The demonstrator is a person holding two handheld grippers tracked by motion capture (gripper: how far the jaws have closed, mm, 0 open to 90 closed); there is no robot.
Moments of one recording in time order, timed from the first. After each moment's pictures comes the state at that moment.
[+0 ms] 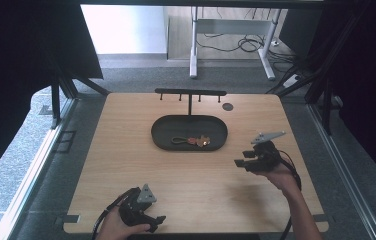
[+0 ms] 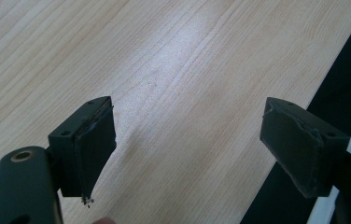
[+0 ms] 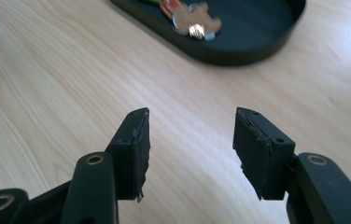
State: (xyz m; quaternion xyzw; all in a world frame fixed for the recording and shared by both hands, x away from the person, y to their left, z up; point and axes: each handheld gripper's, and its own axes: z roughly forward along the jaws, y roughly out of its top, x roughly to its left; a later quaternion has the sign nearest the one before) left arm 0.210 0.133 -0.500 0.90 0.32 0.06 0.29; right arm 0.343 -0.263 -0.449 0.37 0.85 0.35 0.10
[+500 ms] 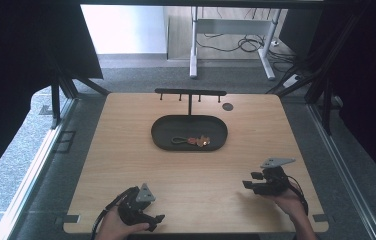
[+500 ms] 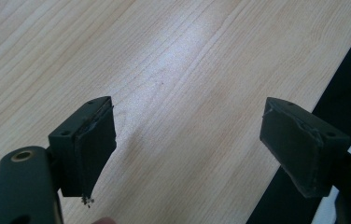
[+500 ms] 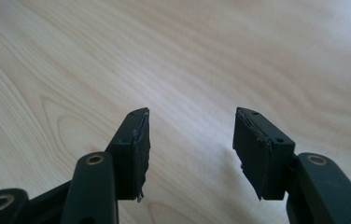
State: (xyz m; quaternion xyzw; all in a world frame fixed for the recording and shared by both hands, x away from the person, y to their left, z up) left arm 0.211 0.135 -0.500 0.90 0.32 0.07 0.29; right arm 0.298 -0.293 -0.502 0.40 0.84 0.35 0.09
